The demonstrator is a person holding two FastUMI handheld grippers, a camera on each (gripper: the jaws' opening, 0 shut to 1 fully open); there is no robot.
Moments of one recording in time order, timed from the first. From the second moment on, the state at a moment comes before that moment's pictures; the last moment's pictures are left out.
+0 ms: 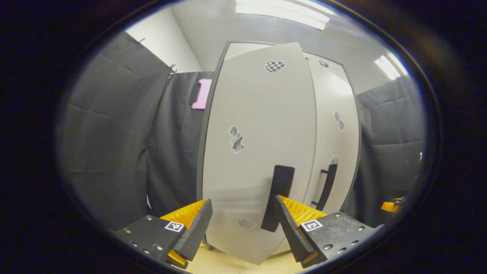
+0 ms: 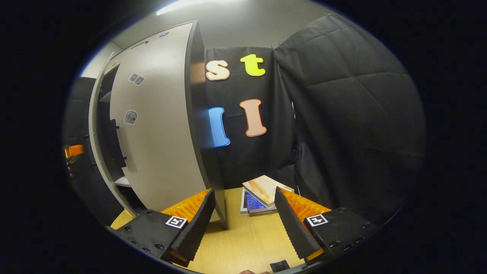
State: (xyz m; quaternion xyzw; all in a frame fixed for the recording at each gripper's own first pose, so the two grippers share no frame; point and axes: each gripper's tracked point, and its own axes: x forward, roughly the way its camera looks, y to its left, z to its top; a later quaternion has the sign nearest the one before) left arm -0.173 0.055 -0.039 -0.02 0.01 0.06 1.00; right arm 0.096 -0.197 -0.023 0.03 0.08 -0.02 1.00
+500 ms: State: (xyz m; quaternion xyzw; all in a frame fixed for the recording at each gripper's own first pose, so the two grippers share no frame) left arm -0.253 0.064 -0.075 0.01 0.05 0.14 0.99; right arm 0.109 -0.130 -0.027 0.00 0.09 0.08 0.99
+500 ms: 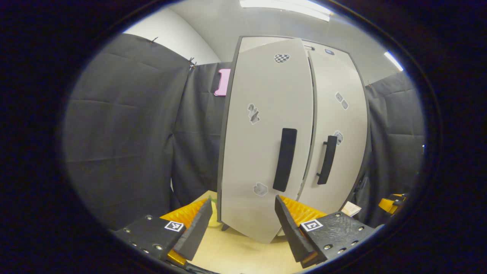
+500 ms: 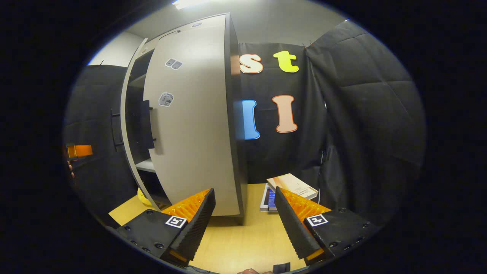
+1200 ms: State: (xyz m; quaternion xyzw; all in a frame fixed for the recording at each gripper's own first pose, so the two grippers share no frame) left arm -0.274 0.130 -0.062 -0.01 -0.01 0.08 1.00; right arm 0.103 -0.048 -0.004 0.03 0.07 0.07 1.00
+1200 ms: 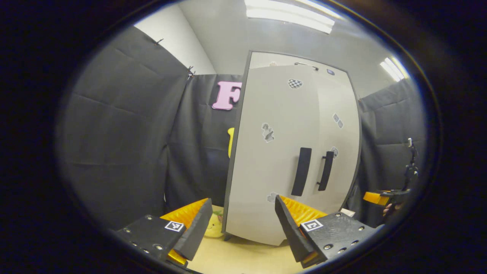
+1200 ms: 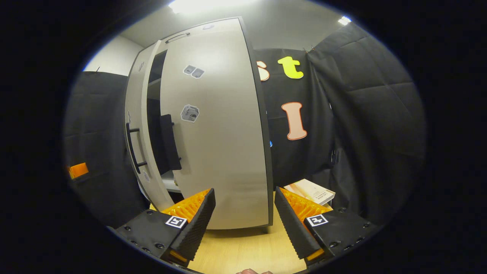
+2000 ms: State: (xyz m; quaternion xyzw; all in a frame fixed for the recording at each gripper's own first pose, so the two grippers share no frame) left arm -0.235 0.115 -0.084 -0.01 -0.02 -0.01 1.00; right arm 0.057 -0.090 -0.014 0.04 0.04 -0.03 1.00
